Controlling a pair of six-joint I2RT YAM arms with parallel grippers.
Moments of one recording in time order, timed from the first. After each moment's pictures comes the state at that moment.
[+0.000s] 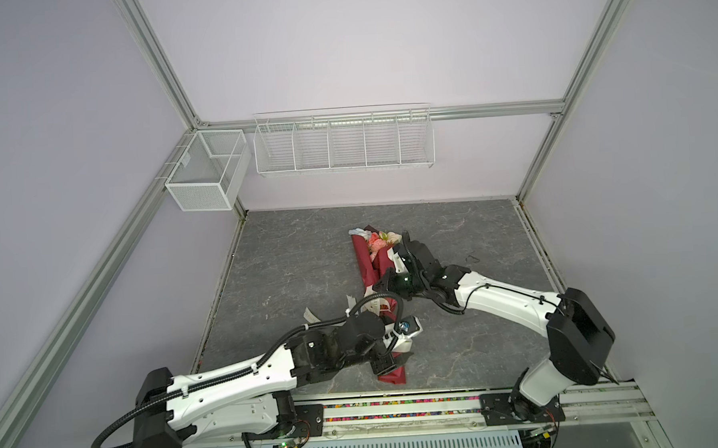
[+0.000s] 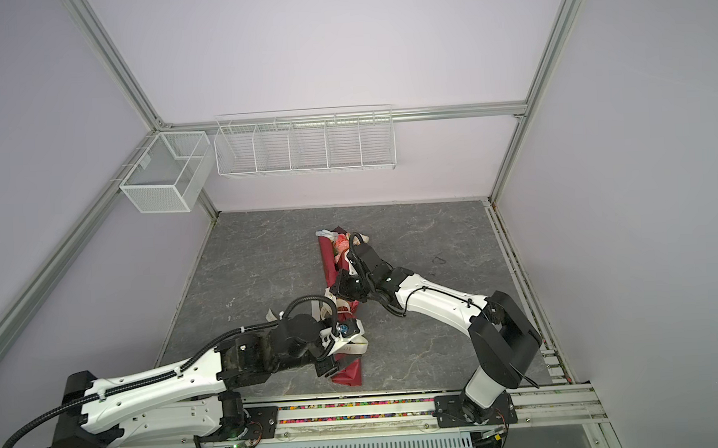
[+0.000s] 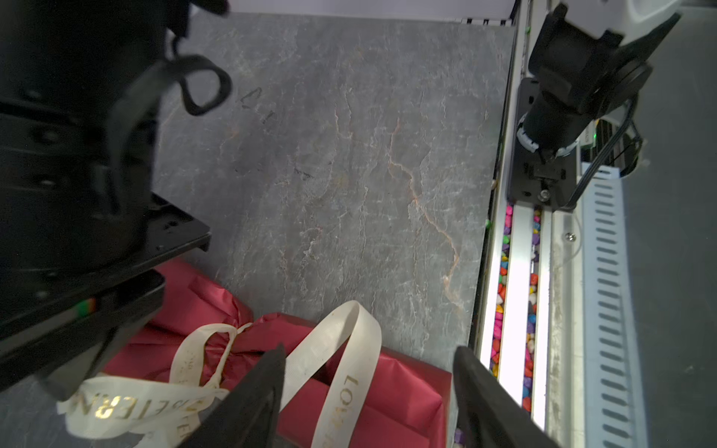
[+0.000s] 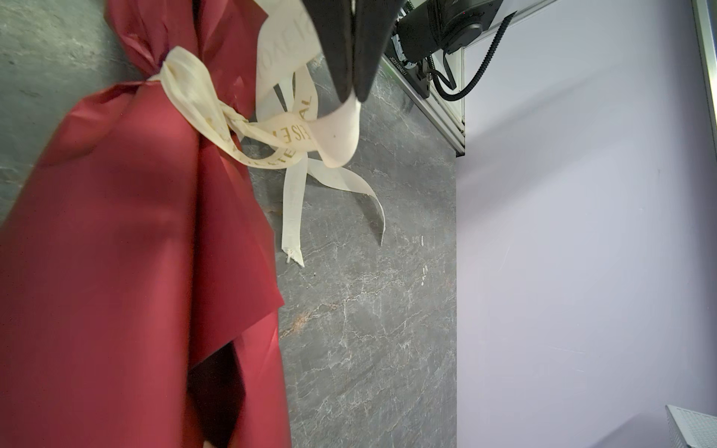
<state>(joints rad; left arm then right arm) -1.28 0.98 0.79 -0.38 -0.04 0.11 0.81 1.61 1.12 -0.20 -0.33 1.00</state>
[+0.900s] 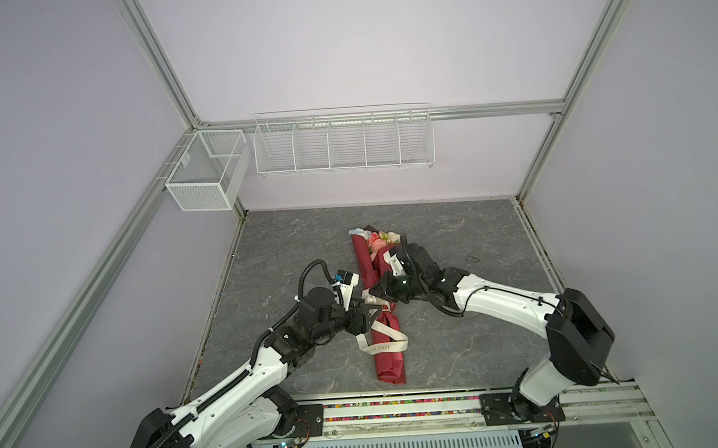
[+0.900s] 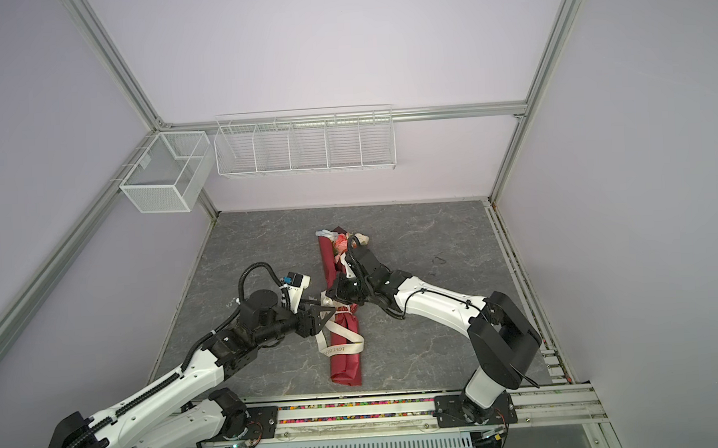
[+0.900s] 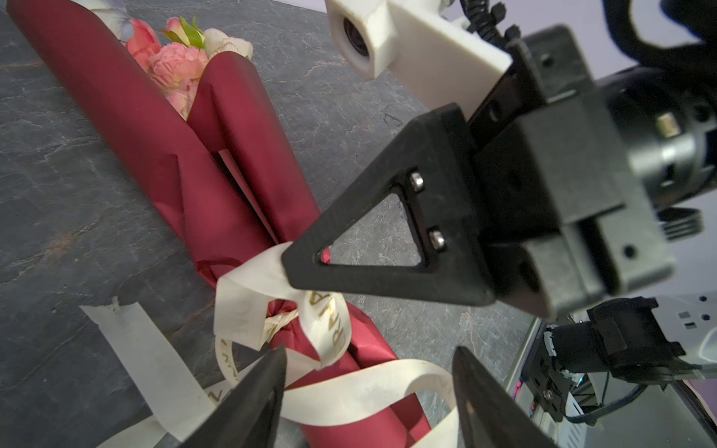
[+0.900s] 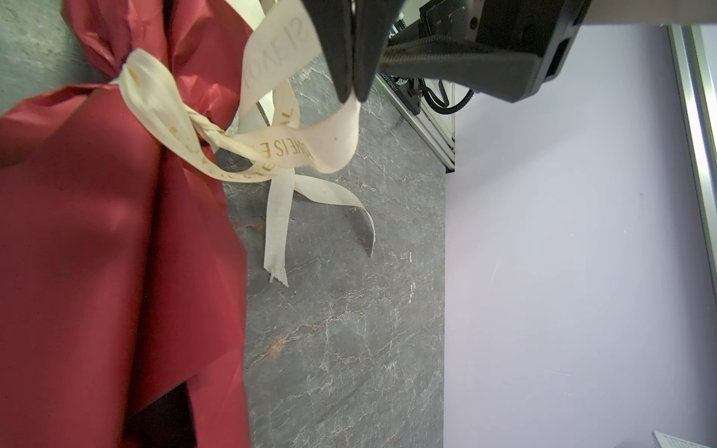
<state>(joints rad) -0.73 0.95 0.51 -0.02 0.27 -0.43 0.83 1.61 1.10 -0.16 -0.37 1.01</state>
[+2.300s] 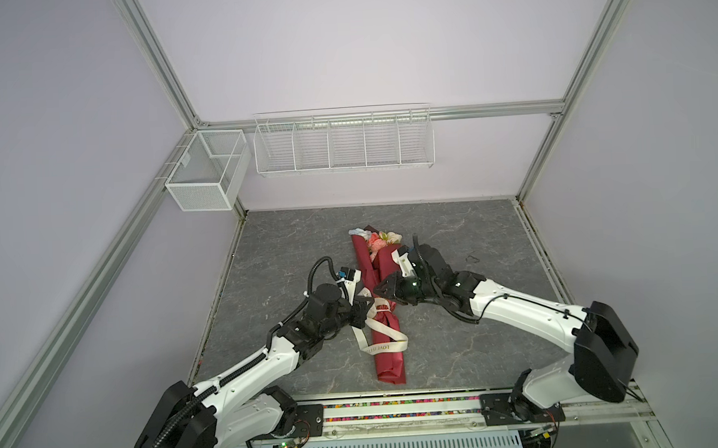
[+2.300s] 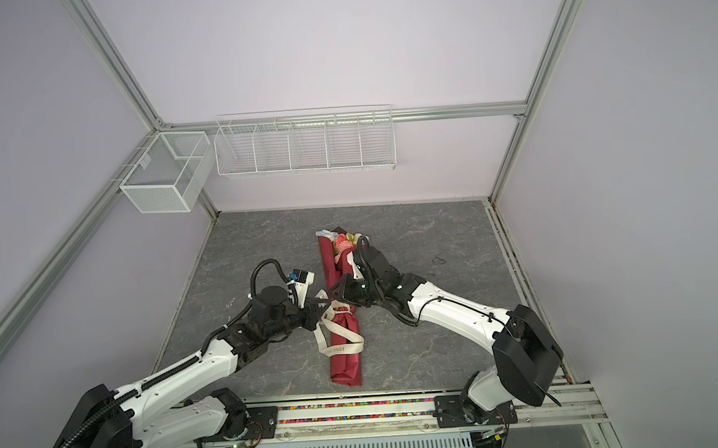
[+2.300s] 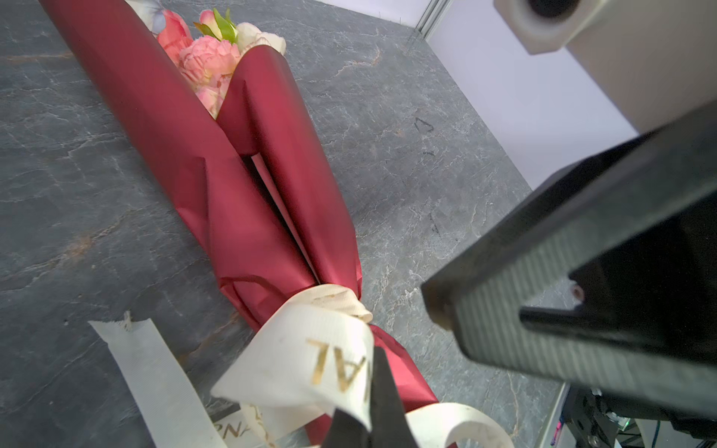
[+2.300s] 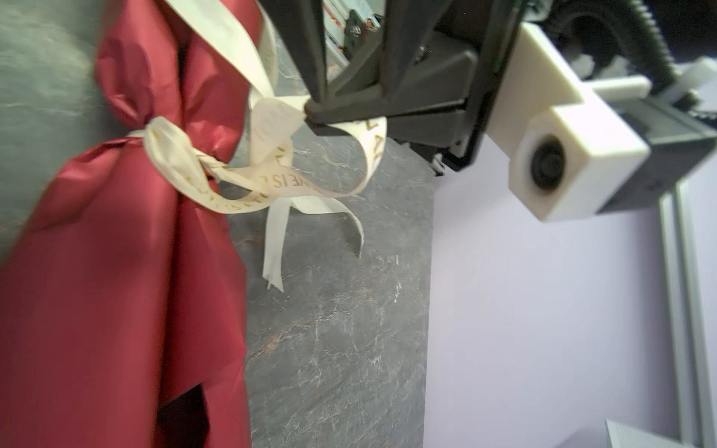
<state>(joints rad) -0.72 1.07 0.50 0.10 0.21 -0.44 0.83 1.47 1.03 -0.22 -0.34 1.01</state>
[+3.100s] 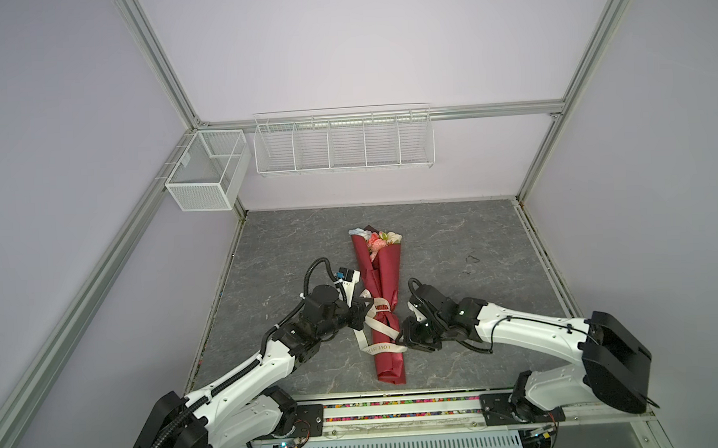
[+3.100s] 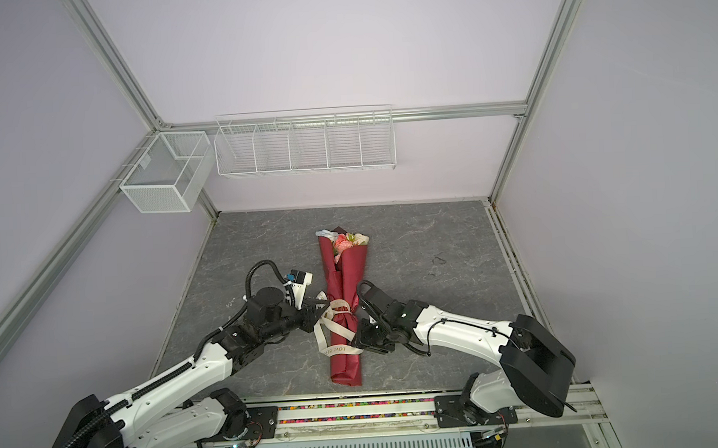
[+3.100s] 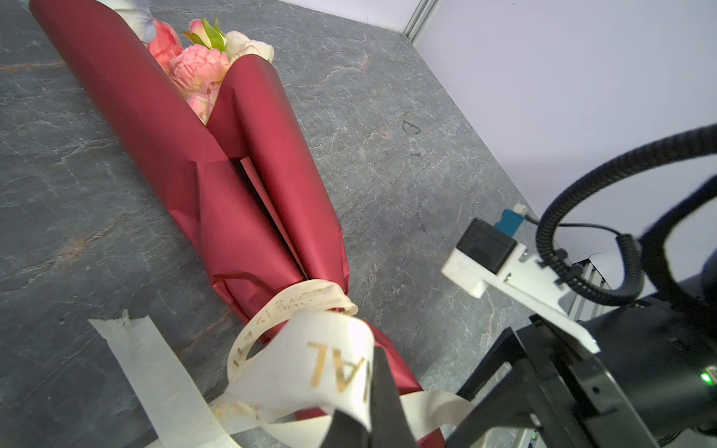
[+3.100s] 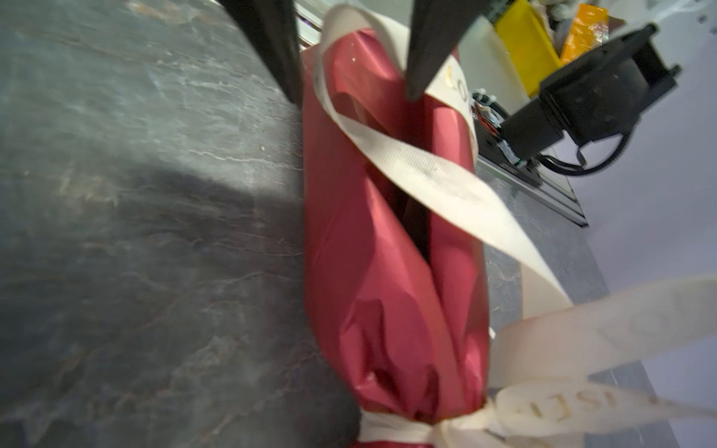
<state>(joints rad) -0.72 1.02 0.50 0.06 0.23 -0.44 0.95 1.40 0.80 -0.46 -0.31 1.08</state>
